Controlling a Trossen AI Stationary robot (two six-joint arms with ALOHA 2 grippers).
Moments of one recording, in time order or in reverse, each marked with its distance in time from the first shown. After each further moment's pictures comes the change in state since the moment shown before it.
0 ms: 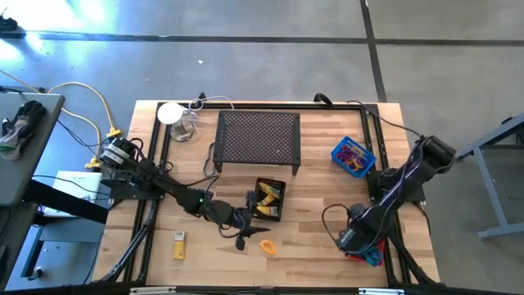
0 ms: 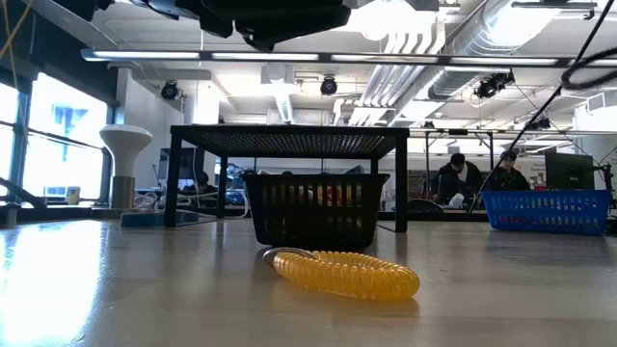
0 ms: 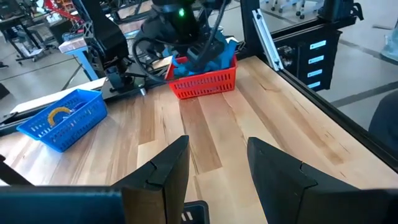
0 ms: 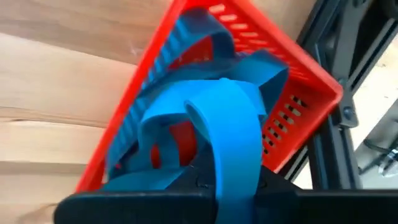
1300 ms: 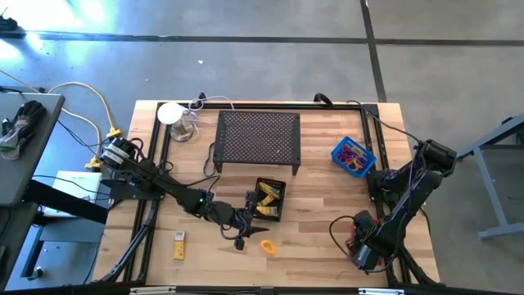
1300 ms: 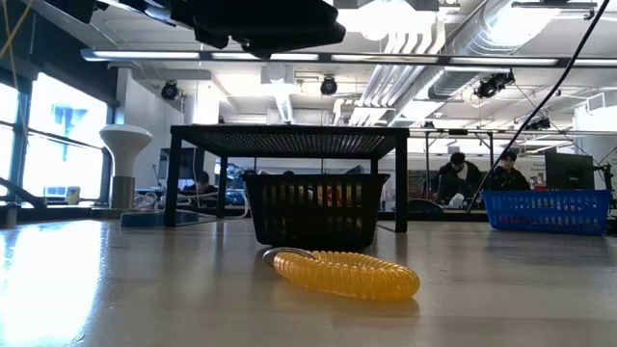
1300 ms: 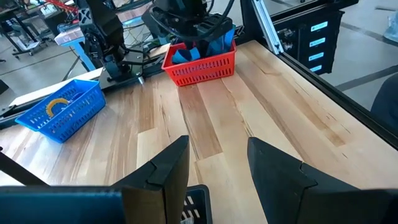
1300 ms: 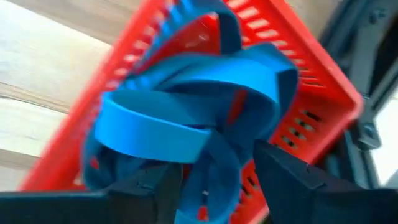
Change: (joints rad) left arm 0.002 0.000 0.000 -0.054 -0.001 0.013; right arm 0.201 0.033 0.000 0.047 0.167 0.093
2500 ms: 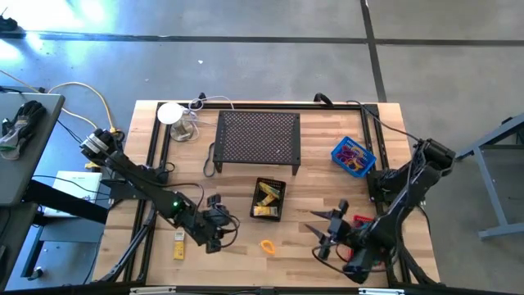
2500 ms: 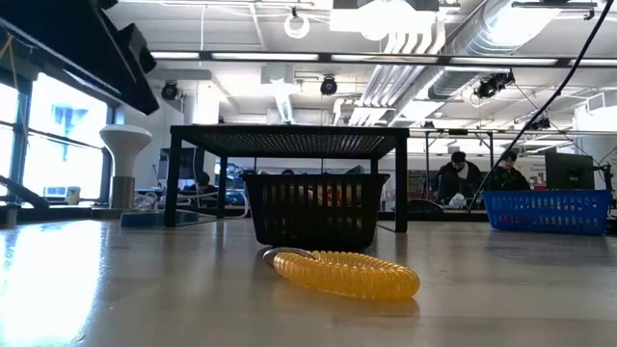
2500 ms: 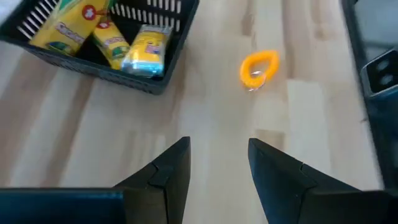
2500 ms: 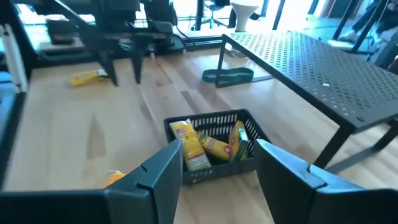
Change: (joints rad) left arm -0.188 -0.235 0.000 -0.811 -0.105 -0.804; right arm -0.089 0.000 0.124 0.497 1.345 -1.109
